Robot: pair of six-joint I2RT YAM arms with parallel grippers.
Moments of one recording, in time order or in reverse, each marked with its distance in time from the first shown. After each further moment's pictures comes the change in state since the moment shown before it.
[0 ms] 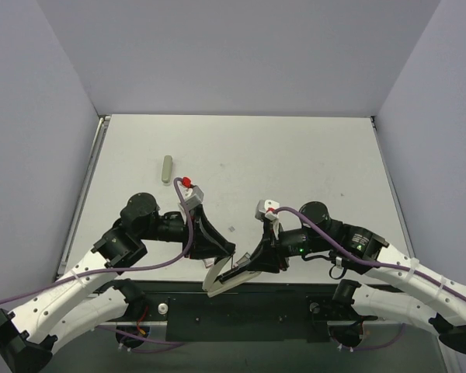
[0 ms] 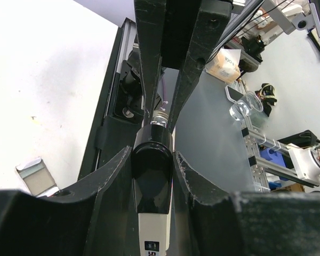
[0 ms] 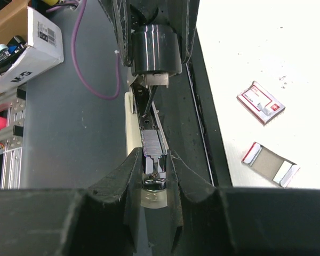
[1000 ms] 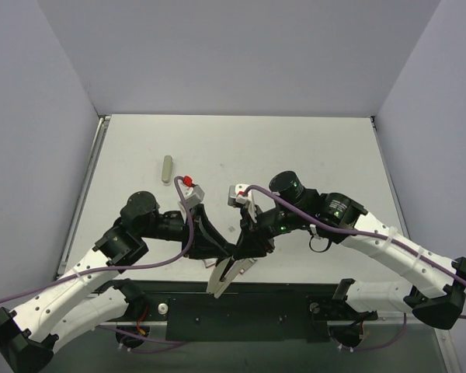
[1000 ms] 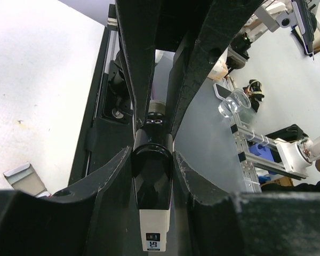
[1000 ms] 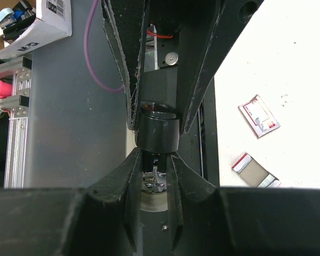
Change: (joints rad) left arm 0.012 0.028 0.002 0.053 0.060 -0.037; right arm -0.018 0.333 0.409 -0.273 -0.108 -0.203
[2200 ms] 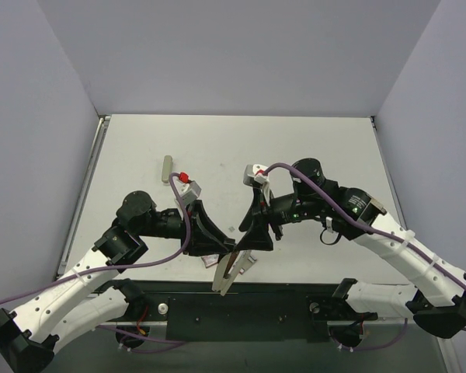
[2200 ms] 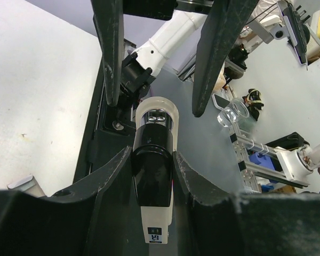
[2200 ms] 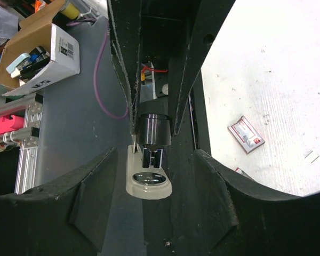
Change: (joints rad) left arm 0.011 -0.003 0.000 0.070 -0.003 -0.043; right arm -0.109 -0.060 0.042 0.053 -0.055 0.078
